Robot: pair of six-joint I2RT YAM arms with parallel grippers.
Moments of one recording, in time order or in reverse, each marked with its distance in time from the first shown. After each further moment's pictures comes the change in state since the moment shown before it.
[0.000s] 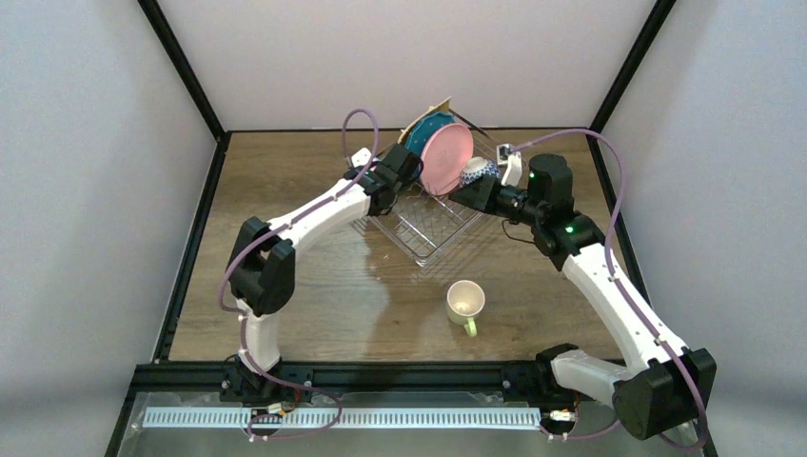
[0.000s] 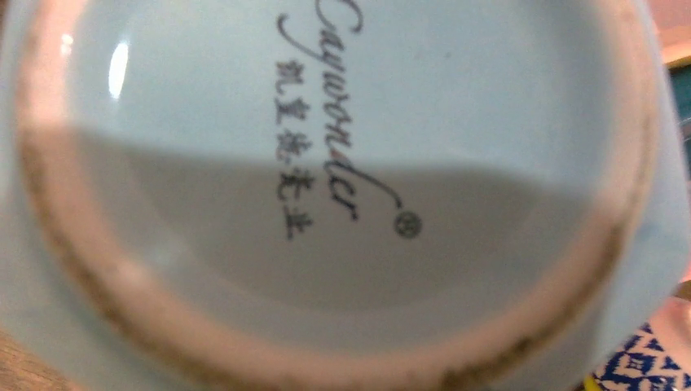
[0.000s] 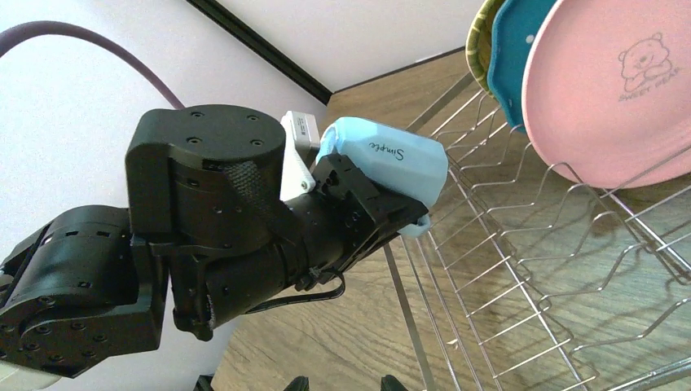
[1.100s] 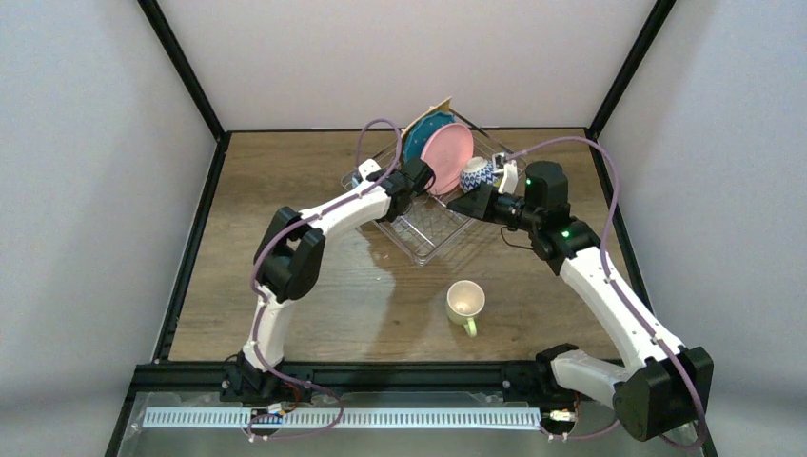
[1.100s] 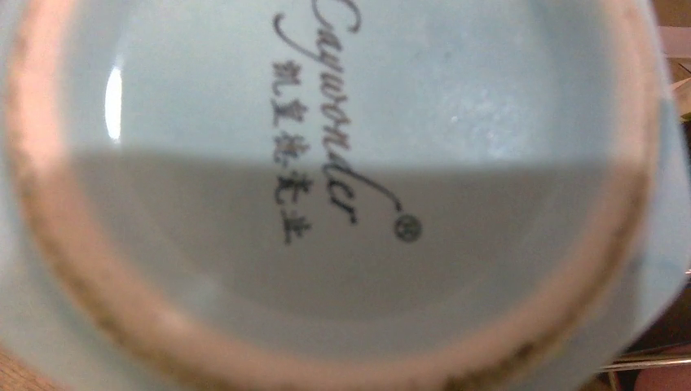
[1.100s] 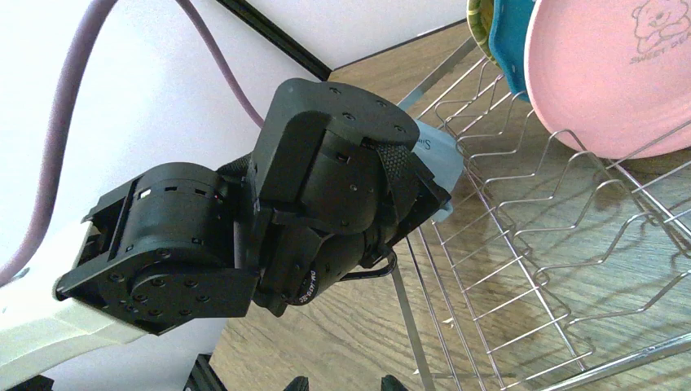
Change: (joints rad) left arm -0.022 0.200 0.097 -0.095 -0.146 -0.096; right arm 0.000 -0.007 -0.066 0.021 -0.037 -0.012
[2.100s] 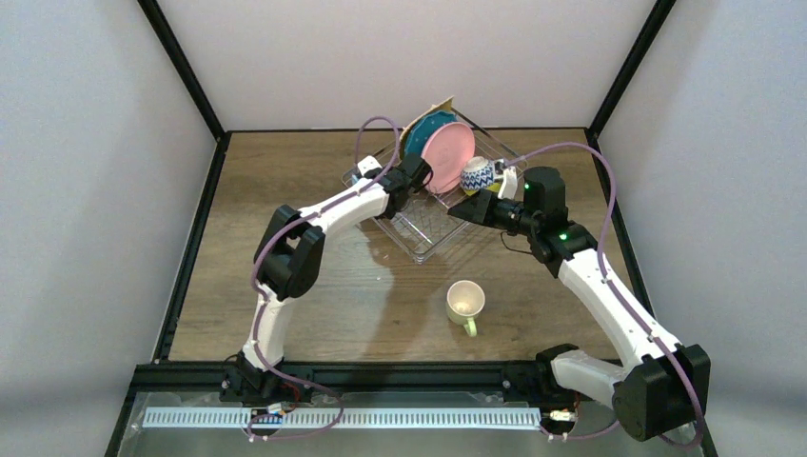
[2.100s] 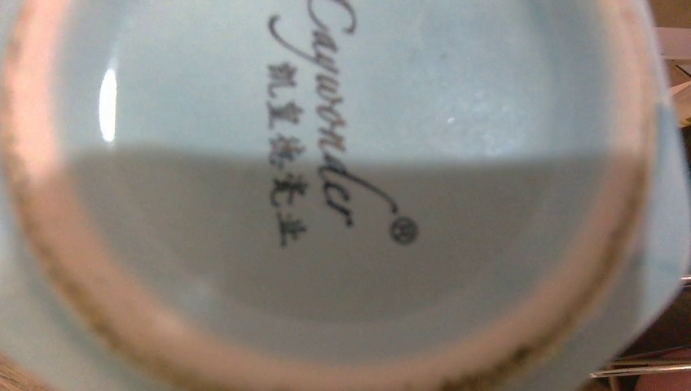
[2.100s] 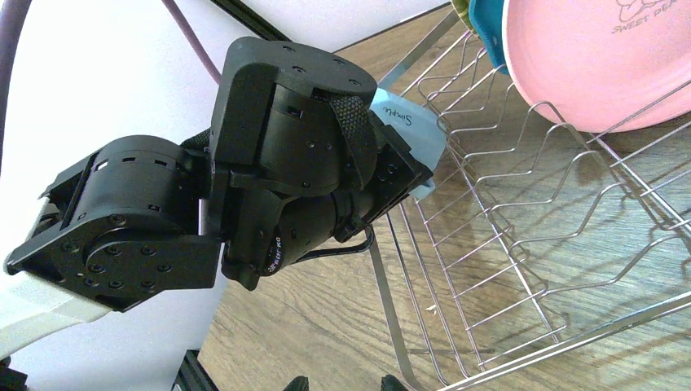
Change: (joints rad) left arm 0.019 0.018 0.017 0.024 0.025 0.039; right arm -0.011 0.000 -0.054 0.017 0.001 -0.014
